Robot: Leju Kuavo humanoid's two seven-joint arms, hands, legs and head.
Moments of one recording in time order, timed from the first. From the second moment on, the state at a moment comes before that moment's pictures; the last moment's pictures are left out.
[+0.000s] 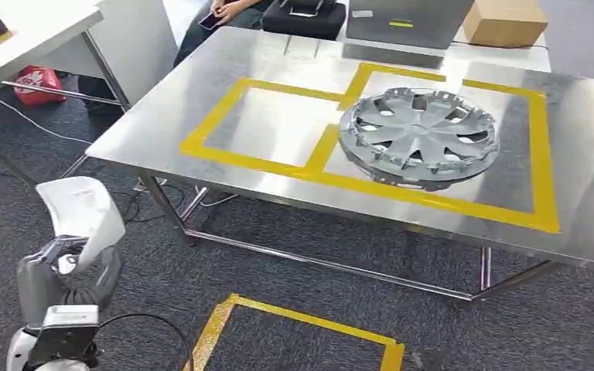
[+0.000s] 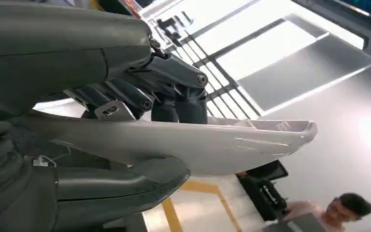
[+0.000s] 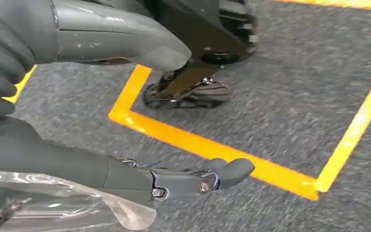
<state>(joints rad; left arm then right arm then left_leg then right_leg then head) 0.17 -0.14 -0.16 -1.86 -0.70 0.50 -0.40 -0.07 0.18 -1.21 -0.23 1.17 0.02 -0.41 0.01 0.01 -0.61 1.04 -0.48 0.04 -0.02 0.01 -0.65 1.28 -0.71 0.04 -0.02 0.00</state>
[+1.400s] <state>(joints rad) 0.05 -0.08 -0.16 -1.82 -0.98 0.56 -0.26 -0.06 0.20 -1.20 -0.21 1.21 0.08 -0.45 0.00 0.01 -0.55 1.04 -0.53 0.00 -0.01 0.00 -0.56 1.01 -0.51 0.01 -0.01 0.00</state>
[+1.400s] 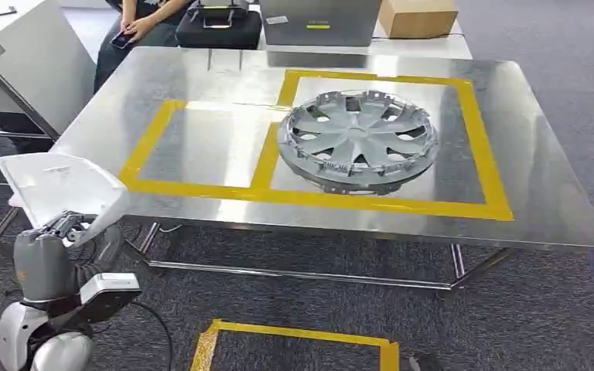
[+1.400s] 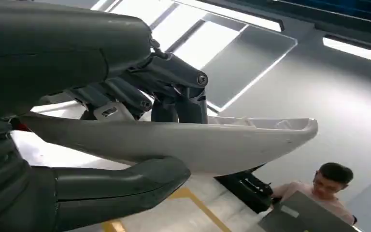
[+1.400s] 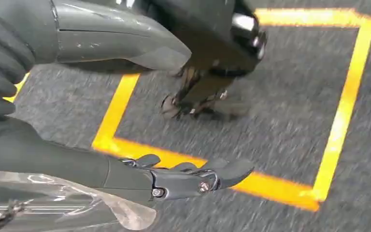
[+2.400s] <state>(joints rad) -0.03 -0.05 -0.15 -1.73 -1.06 0.45 -0.21 -0.07 0.21 -1.17 -0.20 1.23 0.08 -0.44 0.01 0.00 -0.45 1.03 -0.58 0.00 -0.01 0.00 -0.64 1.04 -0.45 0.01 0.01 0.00</state>
